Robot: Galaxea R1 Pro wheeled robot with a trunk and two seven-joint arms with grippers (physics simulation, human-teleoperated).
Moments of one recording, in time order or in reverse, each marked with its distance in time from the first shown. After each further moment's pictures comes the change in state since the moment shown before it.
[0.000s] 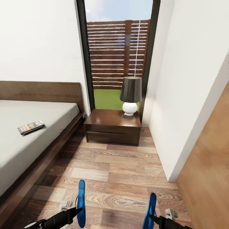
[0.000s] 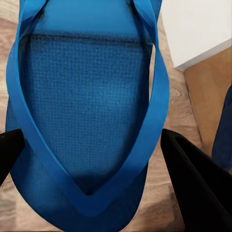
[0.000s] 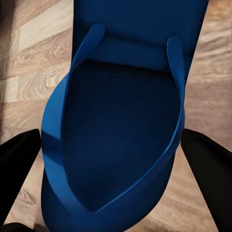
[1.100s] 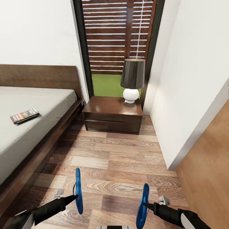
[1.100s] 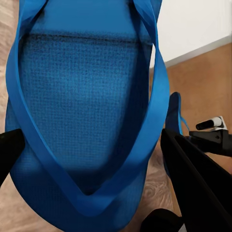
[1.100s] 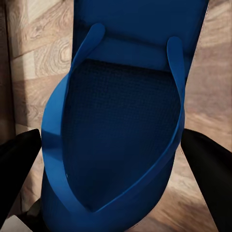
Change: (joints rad) left arm 0.000 0.085 0.011 -0.167 0.123 0.175 -0.186; right arm -0.002 -0.001 0.001 -0.242 0.001 0.305 0.006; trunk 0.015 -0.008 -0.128
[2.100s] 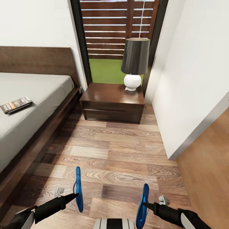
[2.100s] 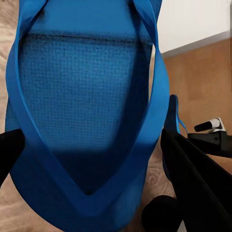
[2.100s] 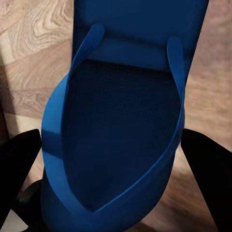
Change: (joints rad) left arm 0.000 0.000 -0.001 -0.024 0.001 0.000 0.000; right arm -0.001 -0.001 0.000 -0.002 0.000 0.008 0.002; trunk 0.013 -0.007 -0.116
